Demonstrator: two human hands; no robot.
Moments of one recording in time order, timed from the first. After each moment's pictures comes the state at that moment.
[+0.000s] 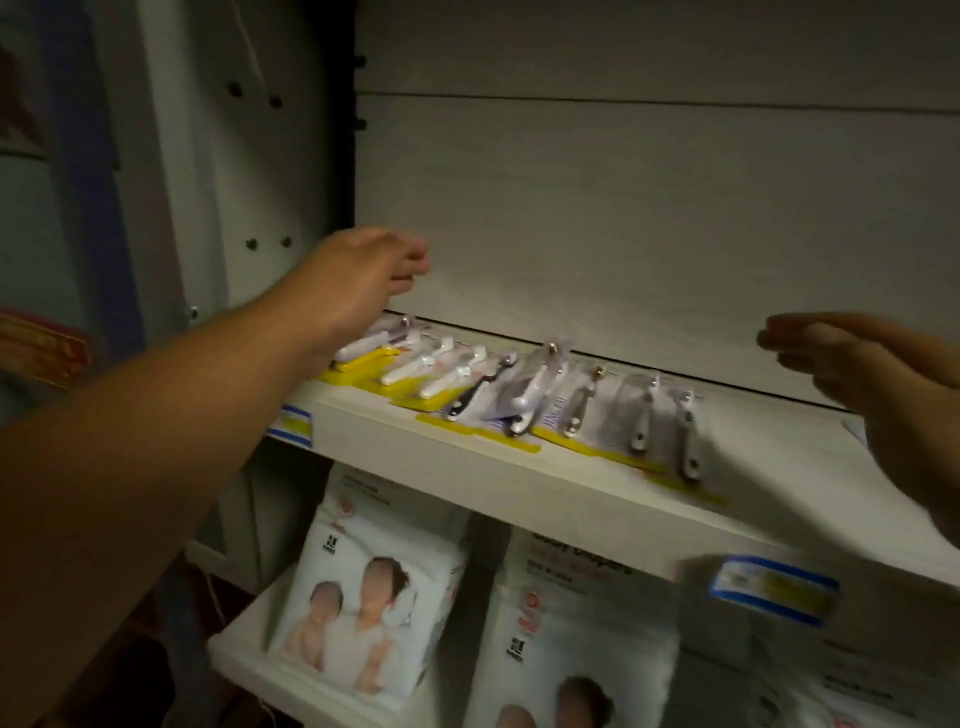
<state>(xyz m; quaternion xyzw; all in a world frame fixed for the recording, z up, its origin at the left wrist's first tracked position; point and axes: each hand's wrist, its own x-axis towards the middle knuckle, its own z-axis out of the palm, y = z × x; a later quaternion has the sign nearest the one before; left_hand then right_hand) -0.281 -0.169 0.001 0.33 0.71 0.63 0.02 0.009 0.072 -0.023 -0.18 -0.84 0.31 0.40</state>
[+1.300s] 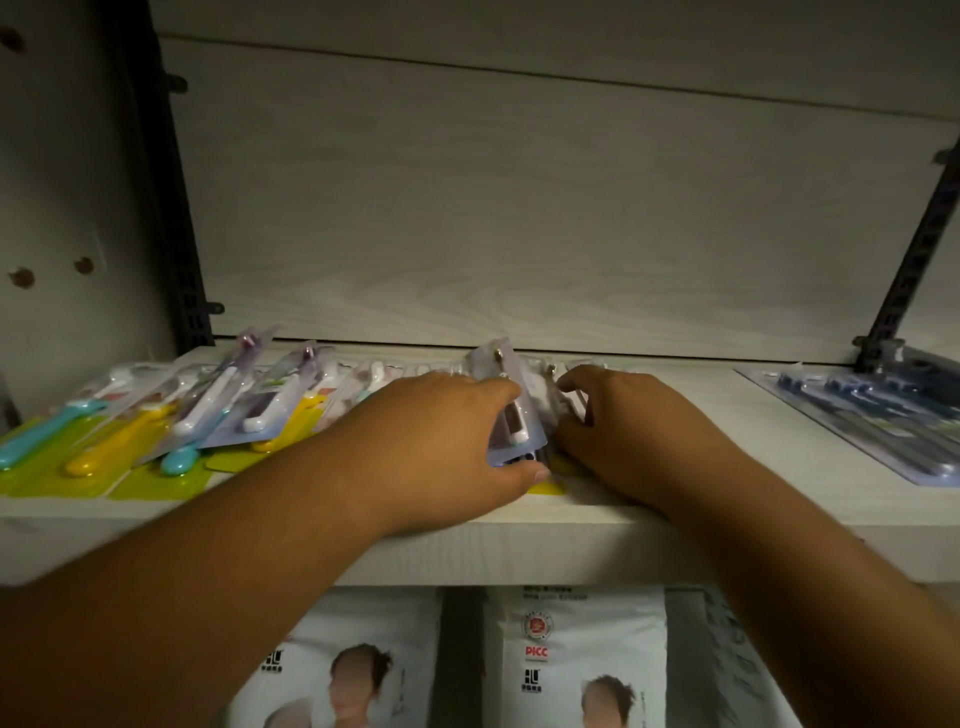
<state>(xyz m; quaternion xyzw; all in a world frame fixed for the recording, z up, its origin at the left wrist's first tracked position) -0.290 -0.132 -0.042 0.67 0.72 0.15 -0.08 -0.141 -0.003 -0.050 -0.39 -0.90 0.02 0.20</state>
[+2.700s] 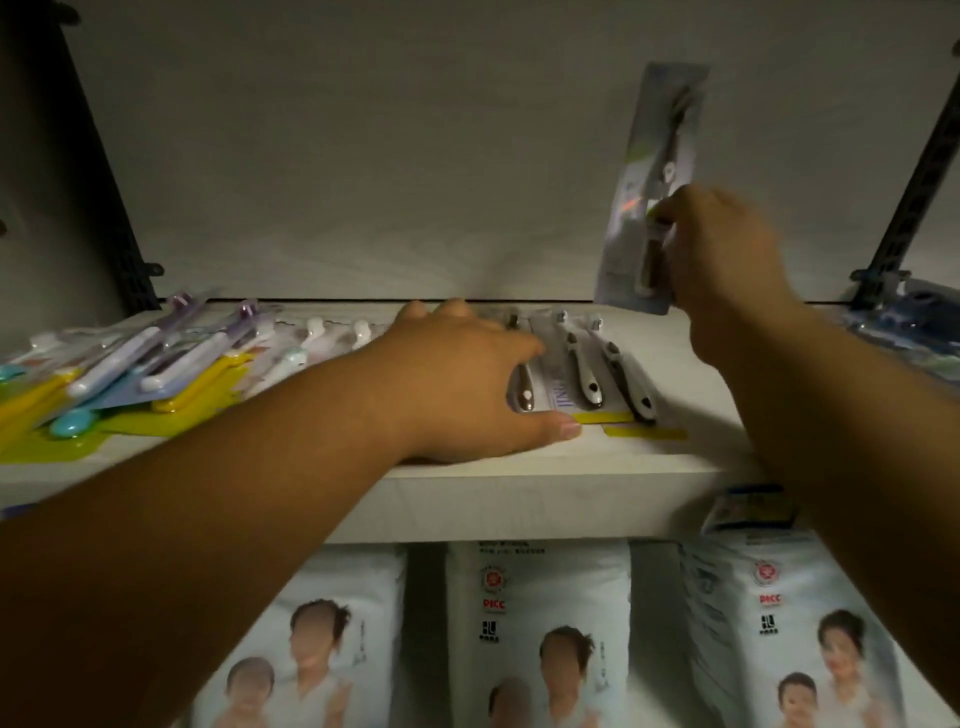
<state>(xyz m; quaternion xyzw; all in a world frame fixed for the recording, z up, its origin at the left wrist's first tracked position) -0.241 -0.073 -0.036 0.67 0.74 0.02 -0.10 -0.097 0.077 -0.006 -0.34 -0.62 0.45 0.54</state>
